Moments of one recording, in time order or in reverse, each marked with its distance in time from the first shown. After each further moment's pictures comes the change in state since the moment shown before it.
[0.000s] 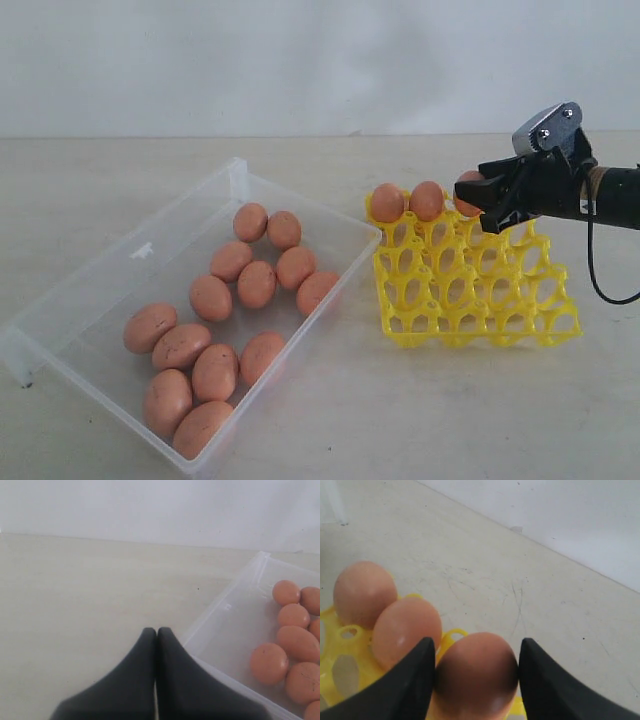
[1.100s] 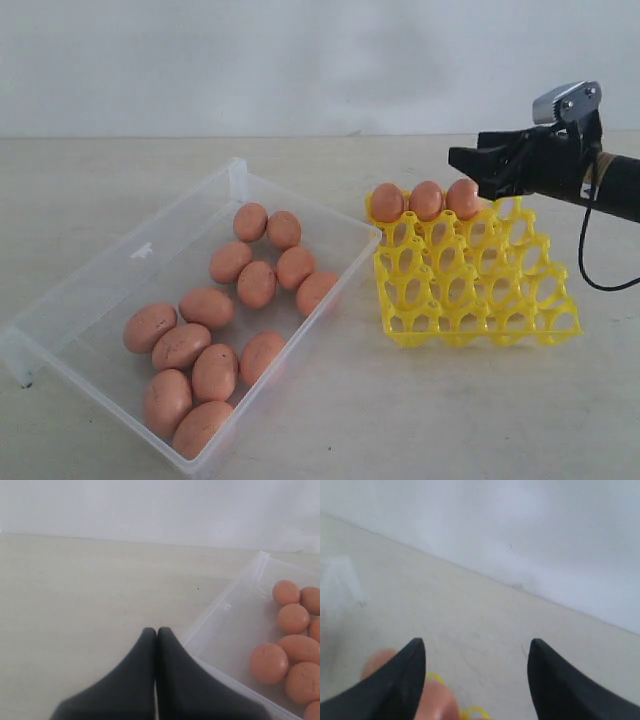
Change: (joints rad) left arm 0.000 0.000 0.000 0.000 0.000 0.000; right arm 0.000 0.000 0.000 0.106 -0.193 0.090
